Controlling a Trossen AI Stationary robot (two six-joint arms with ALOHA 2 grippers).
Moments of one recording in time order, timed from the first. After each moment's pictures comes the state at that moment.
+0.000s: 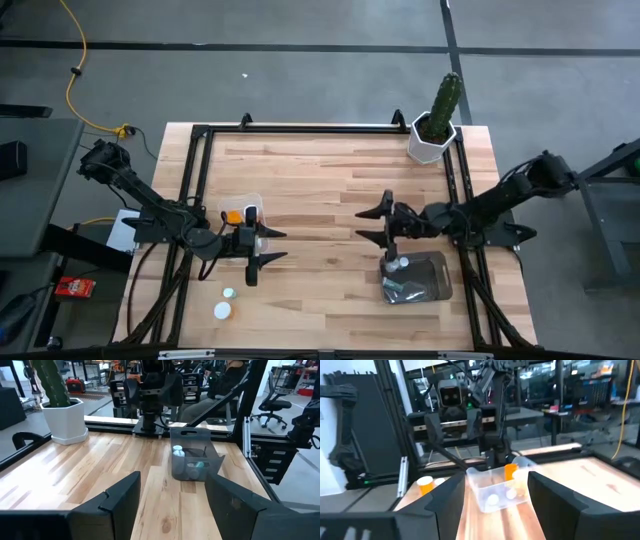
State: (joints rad) left arm -0.51 1.16 0.54 0.42 -0.71 -0.17; right arm 0.31 1.26 0.39 0.95 0.31 0.11
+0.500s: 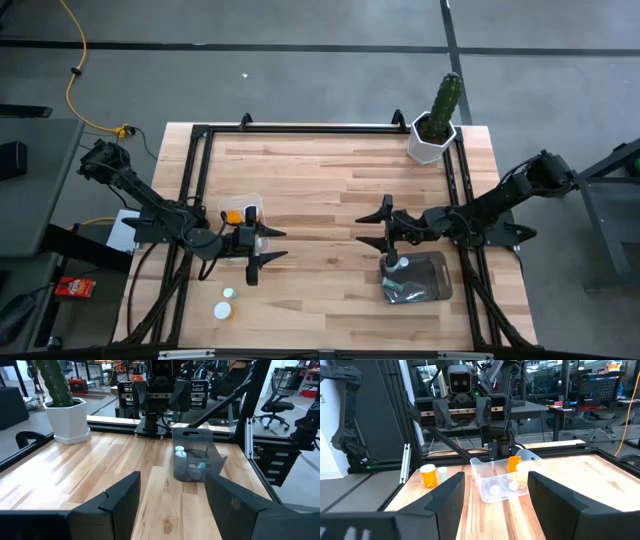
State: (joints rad) left arm -0.51 1.16 0.54 0.42 -0.72 -0.18; right arm 0.35 1.26 0.40 0.90 0.33 0.07
